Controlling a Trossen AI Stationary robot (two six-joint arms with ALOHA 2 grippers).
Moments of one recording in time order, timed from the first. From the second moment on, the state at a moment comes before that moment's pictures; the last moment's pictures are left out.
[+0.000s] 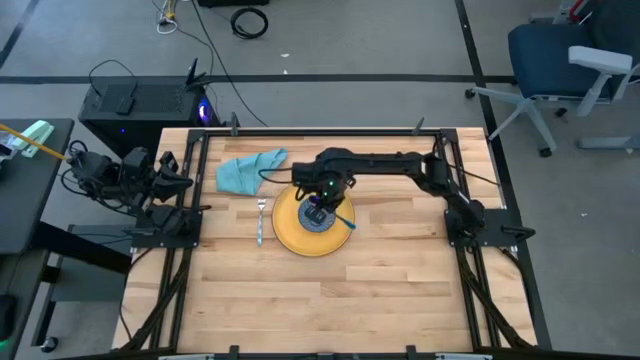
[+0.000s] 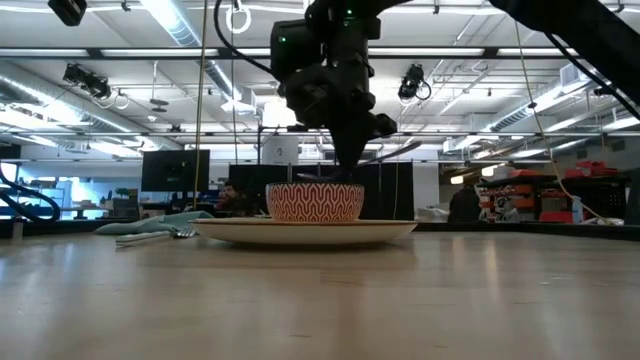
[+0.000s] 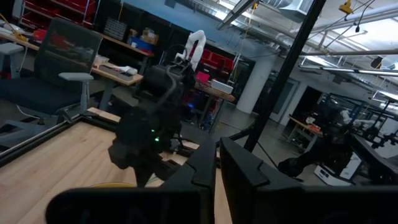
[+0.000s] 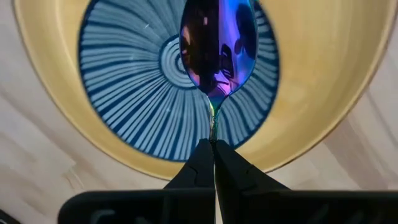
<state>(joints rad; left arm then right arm) -0.46 0.04 0.74 -0.54 -0.47 -0.35 -0.13 2.23 2.06 -1.38 -0.19 0.54</state>
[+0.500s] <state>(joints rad) -0.46 0.04 0.74 -0.54 -0.47 -0.35 -0.12 2.26 2.06 -1.36 -0.21 0.58</state>
